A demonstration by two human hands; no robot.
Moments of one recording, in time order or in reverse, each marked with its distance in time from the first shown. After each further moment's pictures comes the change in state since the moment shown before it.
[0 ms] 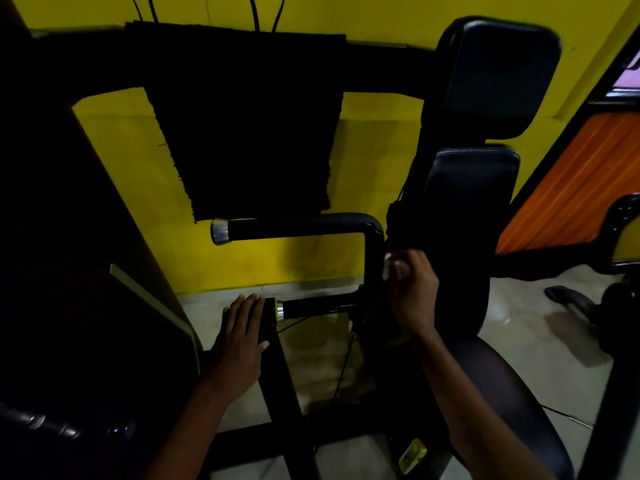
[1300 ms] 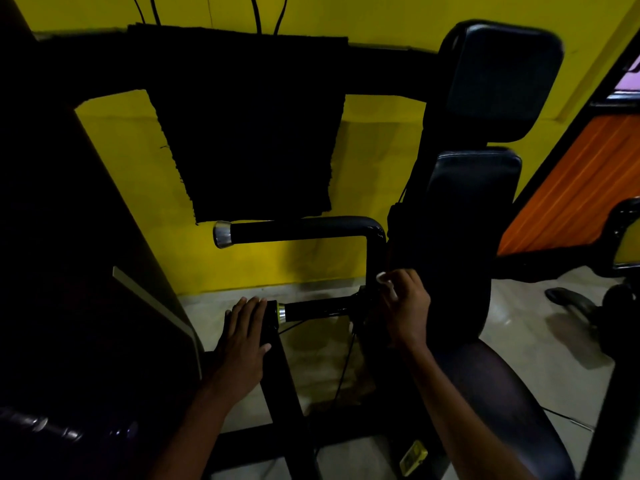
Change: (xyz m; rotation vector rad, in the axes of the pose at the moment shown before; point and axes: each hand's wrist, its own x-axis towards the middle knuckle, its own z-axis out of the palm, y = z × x) left_hand 0.001 0.000 0.002 -0.060 0.019 -0.021; right_hand -0.021 0.004 0.013 0.067 -0.046 0.083
